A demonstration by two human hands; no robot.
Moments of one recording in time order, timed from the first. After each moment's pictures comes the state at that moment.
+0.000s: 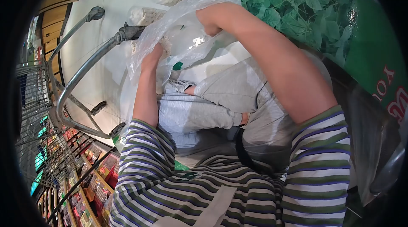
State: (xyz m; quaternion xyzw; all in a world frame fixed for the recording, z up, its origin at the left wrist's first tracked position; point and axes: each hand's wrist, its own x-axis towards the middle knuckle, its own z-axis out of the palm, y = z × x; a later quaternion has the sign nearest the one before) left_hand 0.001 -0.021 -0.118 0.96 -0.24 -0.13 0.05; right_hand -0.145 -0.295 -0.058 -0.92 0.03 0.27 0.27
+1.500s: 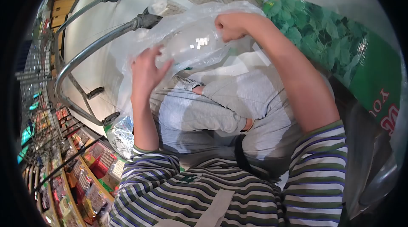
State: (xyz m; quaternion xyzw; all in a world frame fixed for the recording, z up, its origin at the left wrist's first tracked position) left_hand -0.081 -0.003 0.013 0.93 -0.38 -0.01 0.01; right_hand -0.139 -0.295 -0.064 -0.92 -0.03 0.21 0.34
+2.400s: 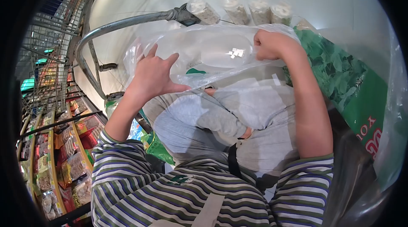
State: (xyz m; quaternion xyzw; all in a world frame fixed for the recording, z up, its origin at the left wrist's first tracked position) left_hand -0.124 -0.010 0.115 0.89 -0.37 -0.14 -0.24; right_hand -0.170 -0.308 0.009 -0.92 0.02 0.27 0.27
